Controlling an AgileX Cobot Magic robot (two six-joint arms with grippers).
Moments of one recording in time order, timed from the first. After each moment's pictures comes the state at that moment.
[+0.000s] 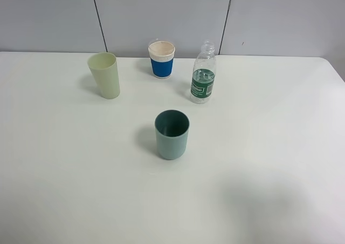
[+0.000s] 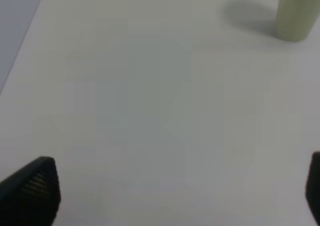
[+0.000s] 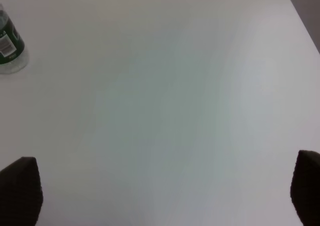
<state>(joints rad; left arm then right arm) 0.00 0.00 -0.50 0.10 1.05 -0.02 0.02 0.00 -0.50 -0.06 1.07 0.09</state>
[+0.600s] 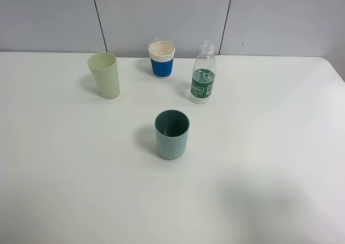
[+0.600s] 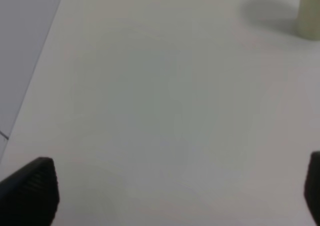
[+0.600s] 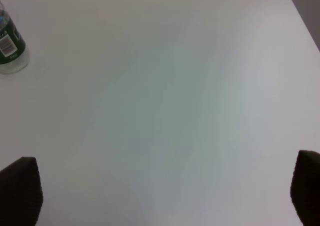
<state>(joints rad) 0.00 0.08 -0.52 0.17 1.01 -0.02 0.02 0.00 -0.50 -0.05 1.07 0.09</state>
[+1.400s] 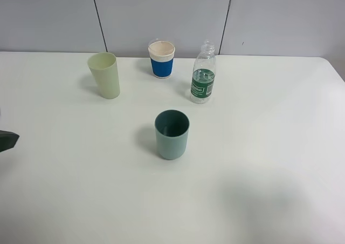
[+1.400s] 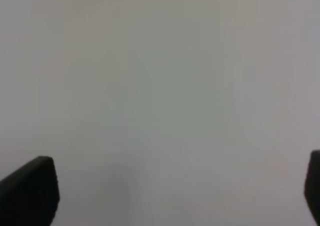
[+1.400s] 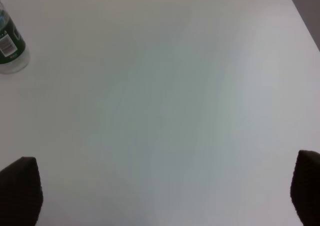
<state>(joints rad) -0.42 0.74 -0.52 0.20 0.77 0.03 0.02 0.00 -0.50 -0.05 1.07 0.09</state>
